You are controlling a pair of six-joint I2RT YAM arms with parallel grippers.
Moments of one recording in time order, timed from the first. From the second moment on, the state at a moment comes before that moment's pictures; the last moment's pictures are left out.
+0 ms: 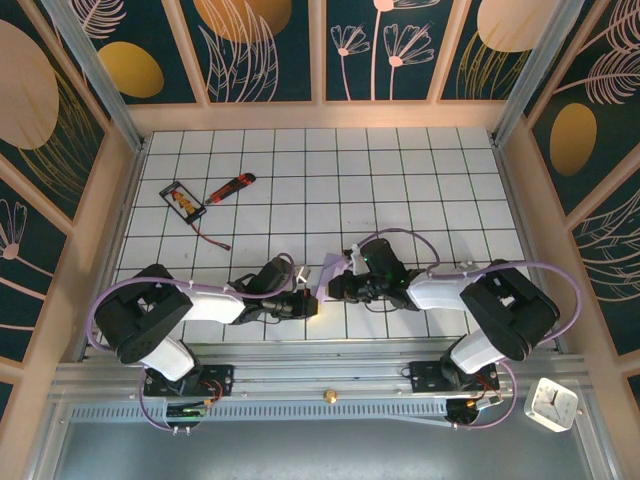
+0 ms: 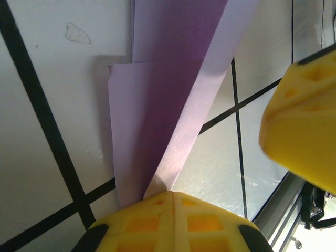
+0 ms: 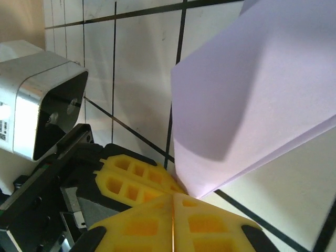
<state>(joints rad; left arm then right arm) -0.86 1.57 0.46 0.27 0.41 -0.89 0.75 1.51 0.48 0.29 -0.56 0.87</state>
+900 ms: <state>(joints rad) -0.85 1.58 0.46 0.27 0.42 -0.89 0.79 1.68 0.51 0.40 -0.54 0.94</state>
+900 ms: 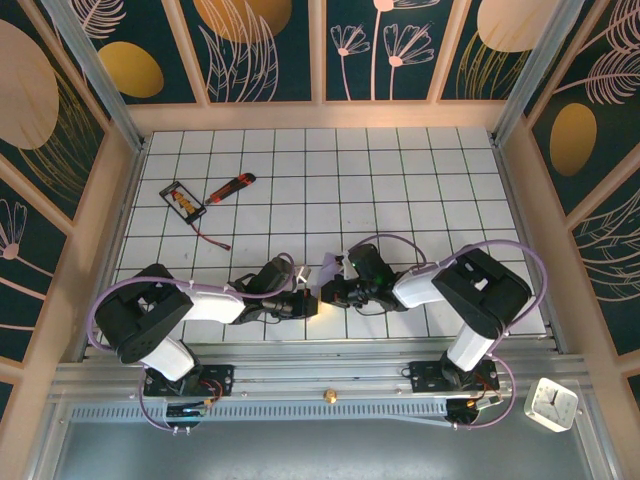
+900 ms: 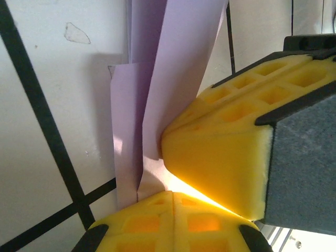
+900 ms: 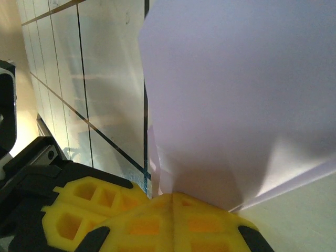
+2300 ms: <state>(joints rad) -0.85 1.57 0.46 0.26 0.41 -0.88 0.42 1.78 0.69 0.19 -0.64 0.71</state>
